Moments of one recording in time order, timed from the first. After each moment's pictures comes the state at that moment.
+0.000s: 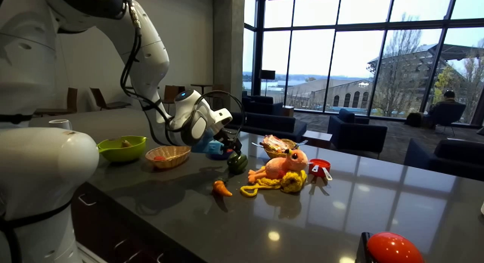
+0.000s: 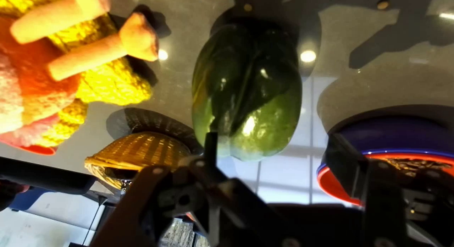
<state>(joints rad) 0.51 0.21 -0.71 -2.56 -0.09 3.45 -0.02</state>
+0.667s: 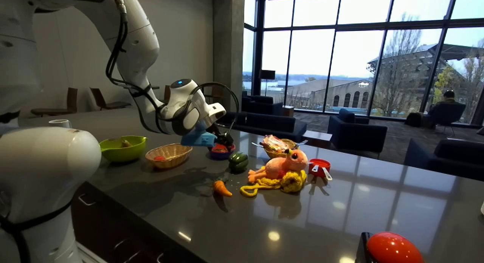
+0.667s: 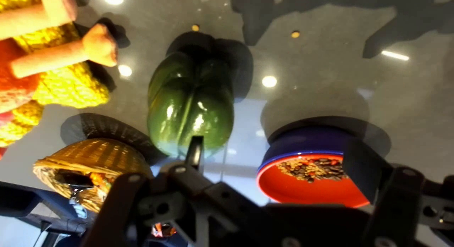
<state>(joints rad) 0.63 0.01 -0.78 -2.62 -0.09 3.25 -0.15</state>
